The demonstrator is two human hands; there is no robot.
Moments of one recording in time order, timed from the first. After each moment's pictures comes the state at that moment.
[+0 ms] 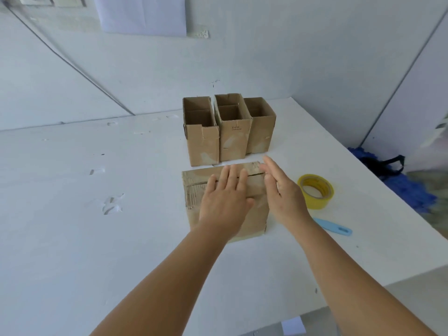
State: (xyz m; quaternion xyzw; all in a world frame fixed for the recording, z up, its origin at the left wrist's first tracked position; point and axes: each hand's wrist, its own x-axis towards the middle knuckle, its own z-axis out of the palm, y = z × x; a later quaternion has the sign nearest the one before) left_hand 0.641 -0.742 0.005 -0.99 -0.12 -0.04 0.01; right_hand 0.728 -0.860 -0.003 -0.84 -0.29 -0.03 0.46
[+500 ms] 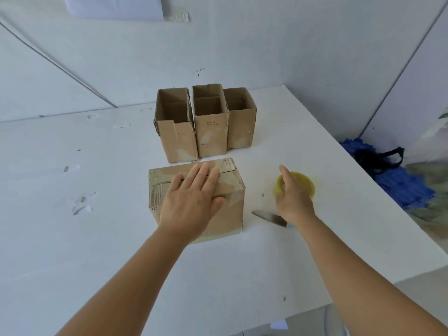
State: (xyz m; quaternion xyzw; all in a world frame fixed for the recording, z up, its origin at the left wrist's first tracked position) left_hand 0.657 -0.746 0.002 -0.99 -0.13 -0.08 0.06; right_hand 0.821 -0.929 -0.051 -0.93 -0.19 0.07 0.32
